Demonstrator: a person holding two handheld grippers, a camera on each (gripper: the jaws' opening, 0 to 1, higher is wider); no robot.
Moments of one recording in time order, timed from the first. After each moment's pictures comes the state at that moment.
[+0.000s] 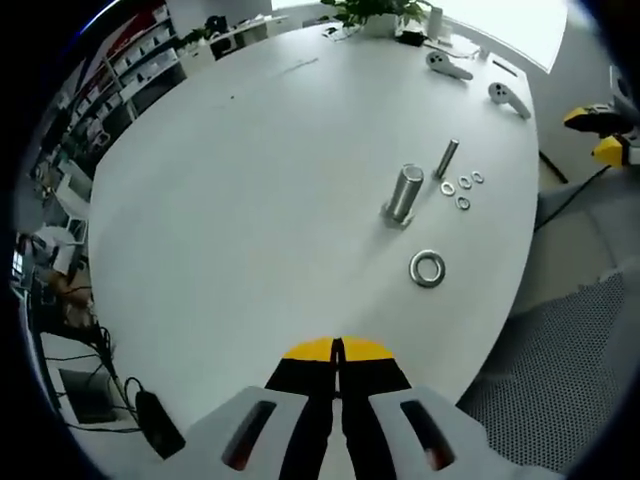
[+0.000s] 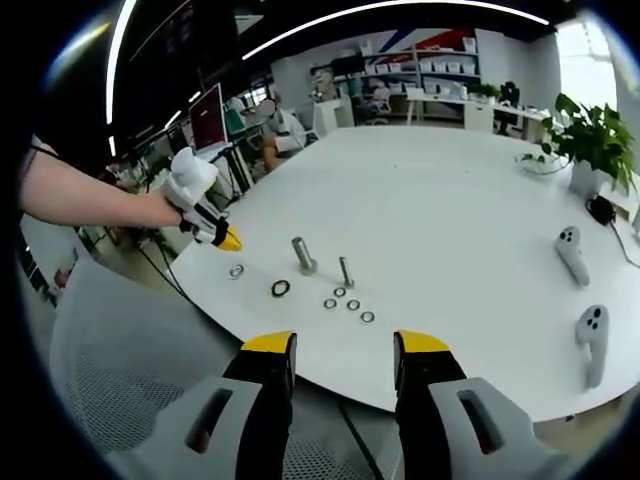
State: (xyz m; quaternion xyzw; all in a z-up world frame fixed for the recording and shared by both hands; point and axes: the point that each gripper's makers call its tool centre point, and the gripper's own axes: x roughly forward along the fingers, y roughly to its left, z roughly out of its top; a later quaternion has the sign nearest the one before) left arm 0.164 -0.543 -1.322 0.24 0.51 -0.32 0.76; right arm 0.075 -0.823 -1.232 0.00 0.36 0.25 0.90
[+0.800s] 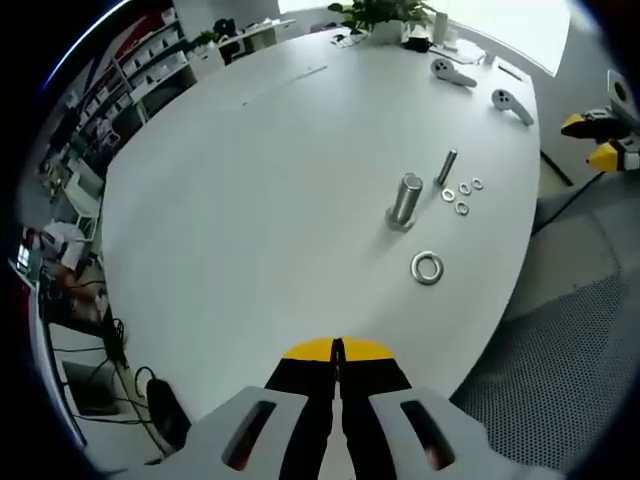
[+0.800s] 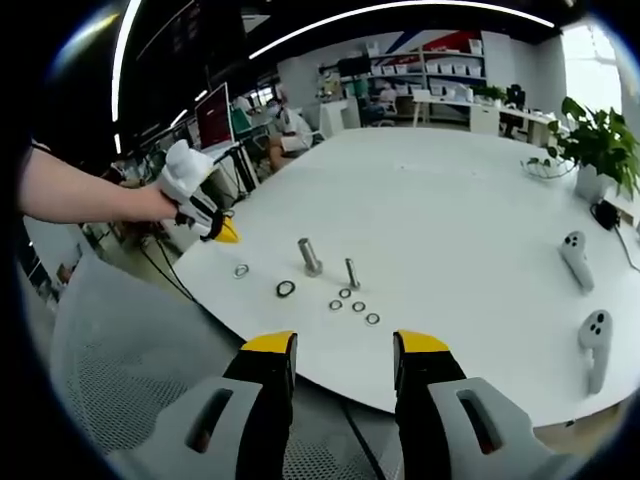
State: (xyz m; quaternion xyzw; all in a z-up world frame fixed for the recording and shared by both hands) left arm 0.160 -0.523 -1.304 0.23 0.50 -0.30 0.78; right arm 0.074 -0.818 -1.231 0.00 0.36 0.26 0.90
